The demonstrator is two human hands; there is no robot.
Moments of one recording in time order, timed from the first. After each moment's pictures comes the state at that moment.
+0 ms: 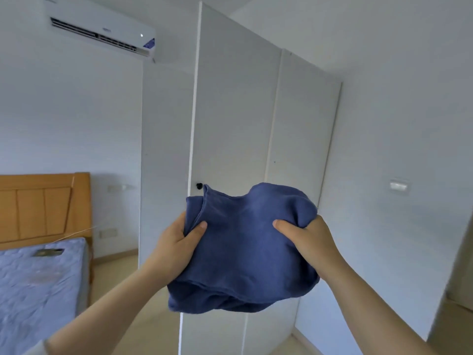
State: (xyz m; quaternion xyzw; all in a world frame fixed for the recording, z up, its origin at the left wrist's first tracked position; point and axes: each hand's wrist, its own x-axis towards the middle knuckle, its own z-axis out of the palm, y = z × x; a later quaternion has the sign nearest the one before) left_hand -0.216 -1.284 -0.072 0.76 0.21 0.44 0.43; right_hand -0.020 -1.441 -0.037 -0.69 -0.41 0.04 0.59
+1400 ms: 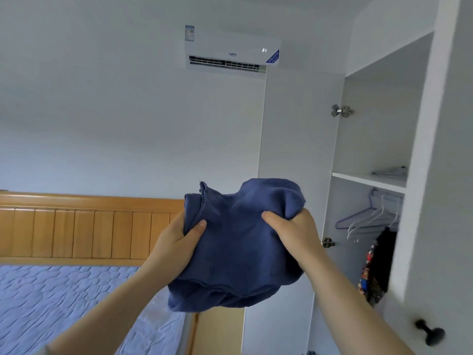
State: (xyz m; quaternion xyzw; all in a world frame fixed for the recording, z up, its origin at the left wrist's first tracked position) left_hand -0.260 -0.790 -0.050 0.69 0.41 0.55 0.24; right_hand -0.034 -0.811 -0.019 -0.56 -0.56 0.16 0.60
